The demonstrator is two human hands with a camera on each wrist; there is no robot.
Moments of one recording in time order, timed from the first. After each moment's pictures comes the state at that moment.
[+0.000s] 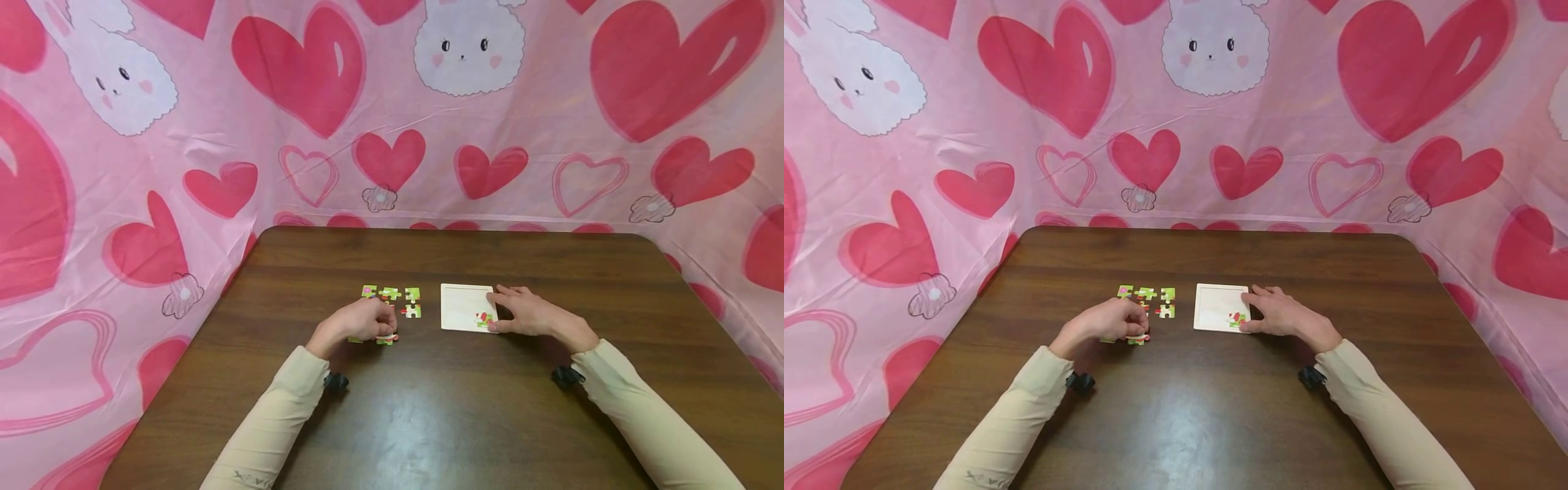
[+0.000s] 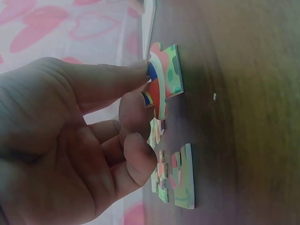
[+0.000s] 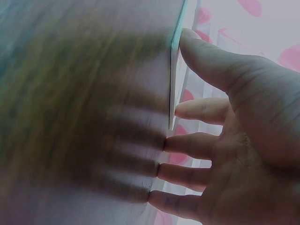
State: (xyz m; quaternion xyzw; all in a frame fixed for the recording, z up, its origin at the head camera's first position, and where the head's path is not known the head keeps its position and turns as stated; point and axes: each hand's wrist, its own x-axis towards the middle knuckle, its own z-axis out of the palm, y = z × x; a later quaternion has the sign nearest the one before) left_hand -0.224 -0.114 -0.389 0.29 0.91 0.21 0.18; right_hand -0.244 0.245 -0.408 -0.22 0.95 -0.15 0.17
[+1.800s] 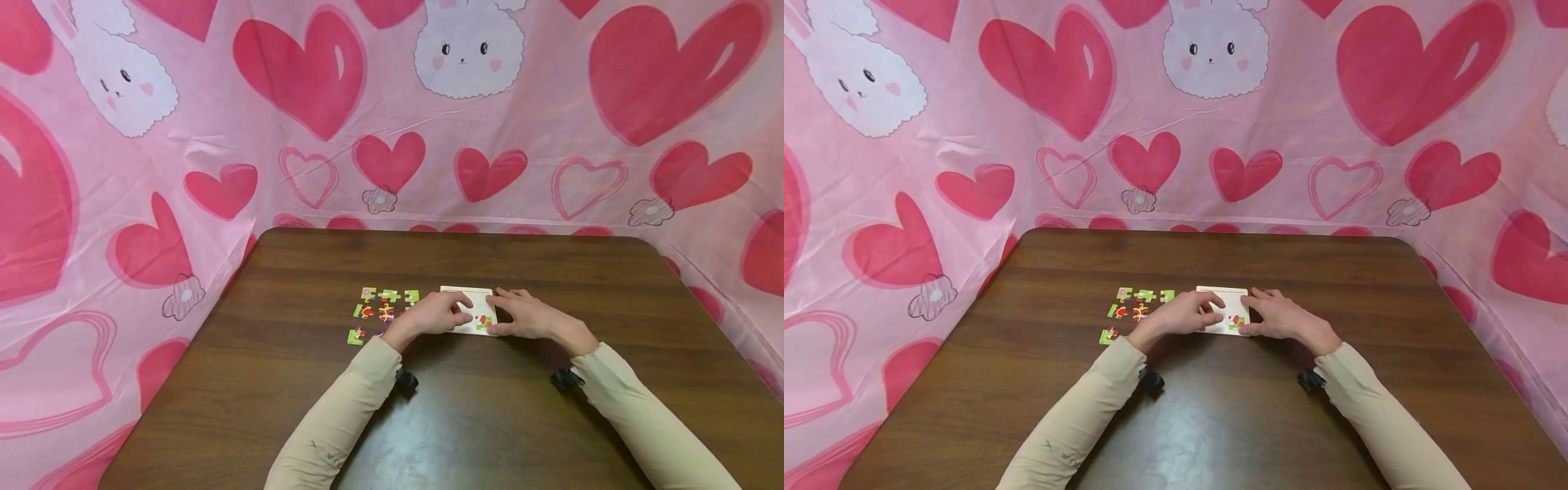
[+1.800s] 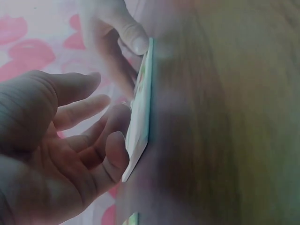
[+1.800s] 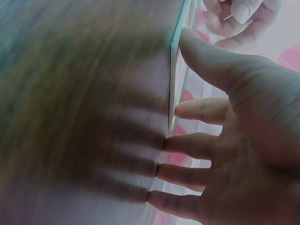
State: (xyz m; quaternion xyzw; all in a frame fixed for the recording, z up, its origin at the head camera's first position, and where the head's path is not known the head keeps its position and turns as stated) left_hand -0.243 0.012 -0.402 0.29 0.91 0.28 0.13; right_hand -0.244 0.245 -0.409 -0.23 0.95 -0.14 0.17
